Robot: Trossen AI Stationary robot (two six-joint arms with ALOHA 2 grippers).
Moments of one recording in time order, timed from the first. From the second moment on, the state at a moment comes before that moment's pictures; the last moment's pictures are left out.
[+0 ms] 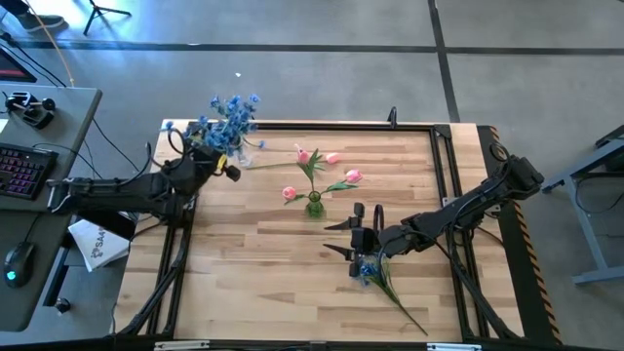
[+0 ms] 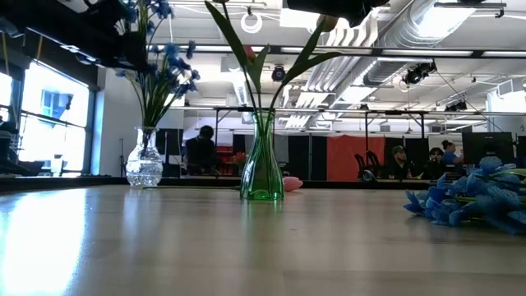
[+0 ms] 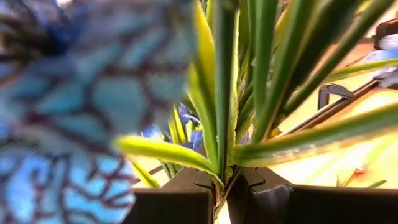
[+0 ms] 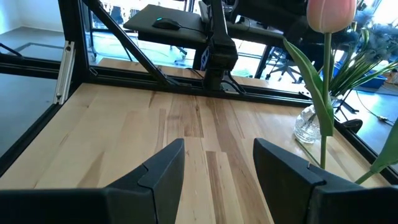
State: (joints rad) left arm 0.12 0.56 0.37 0.07 -0.96 0.13; right arm 0.45 1.49 0.86 0.39 0.55 -0.04
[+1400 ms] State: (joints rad) left arm 0.42 0.69 0.37 -0.07 -0.57 -0.18; right arm 0.45 1.49 0.86 0.39 0.55 -0.04
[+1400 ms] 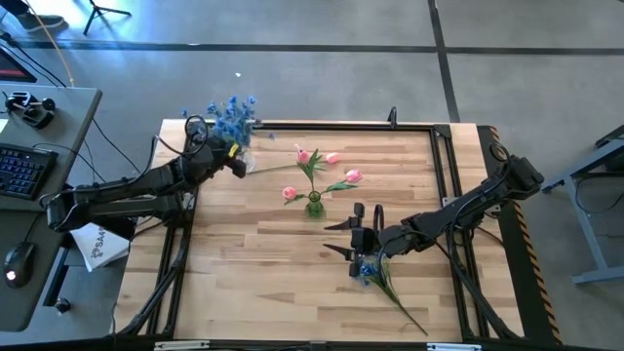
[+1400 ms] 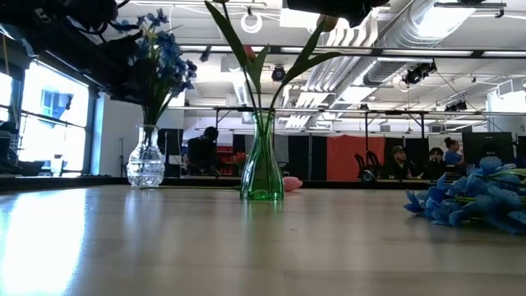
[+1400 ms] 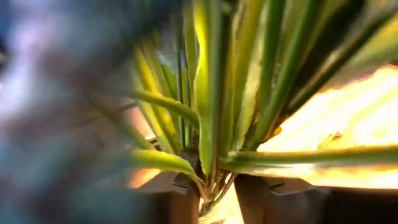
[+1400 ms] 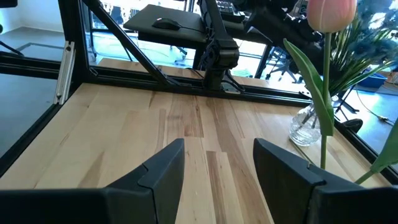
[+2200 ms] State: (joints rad) left arm 0.42 0.67 0.75 -0.67 -0.33 -0.20; right arm 0.45 1.49 0.86 0.37 0.55 -0.02
